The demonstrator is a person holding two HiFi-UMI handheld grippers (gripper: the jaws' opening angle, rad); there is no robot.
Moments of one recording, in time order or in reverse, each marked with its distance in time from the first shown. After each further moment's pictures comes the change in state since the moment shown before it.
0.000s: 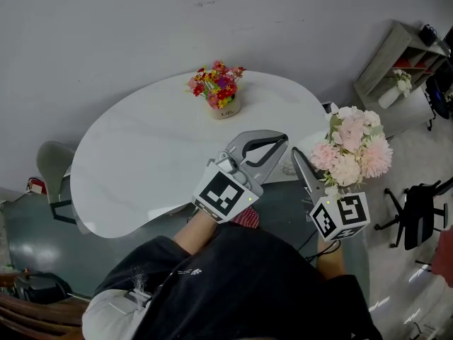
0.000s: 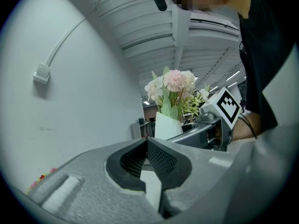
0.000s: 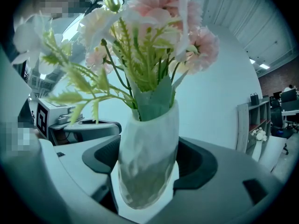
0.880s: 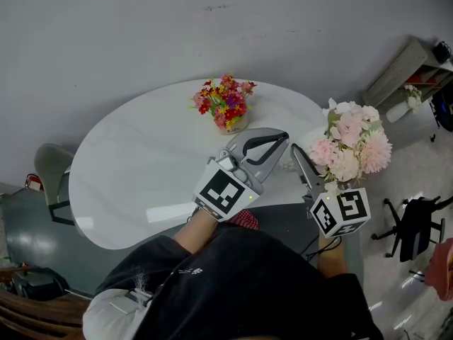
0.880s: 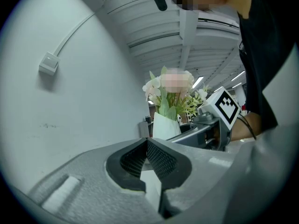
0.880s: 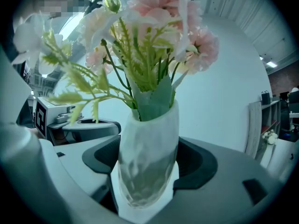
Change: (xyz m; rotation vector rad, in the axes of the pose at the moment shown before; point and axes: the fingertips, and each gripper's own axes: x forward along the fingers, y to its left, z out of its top) left arm 0.028 0.111 -0.033 -0.052 0.019 0.035; right arm 0.123 -0.016 0.002 -0.012 0.064 0.046
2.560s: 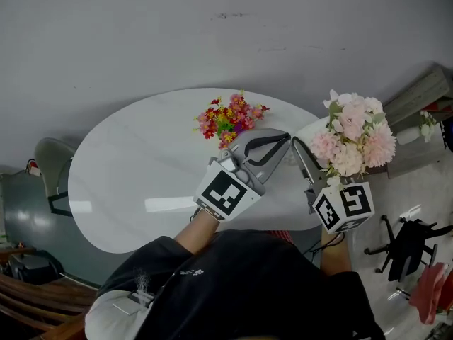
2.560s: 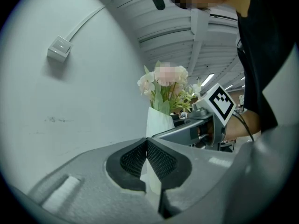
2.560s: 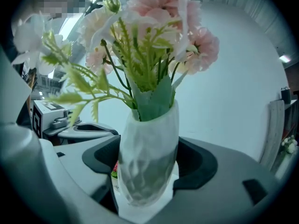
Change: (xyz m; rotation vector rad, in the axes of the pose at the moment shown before) left arm 0.044 0.086 -0.022 -0.054 0.045 0.090; right arm 0.108 -0.035 0.022 -0.018 0.040 0.115
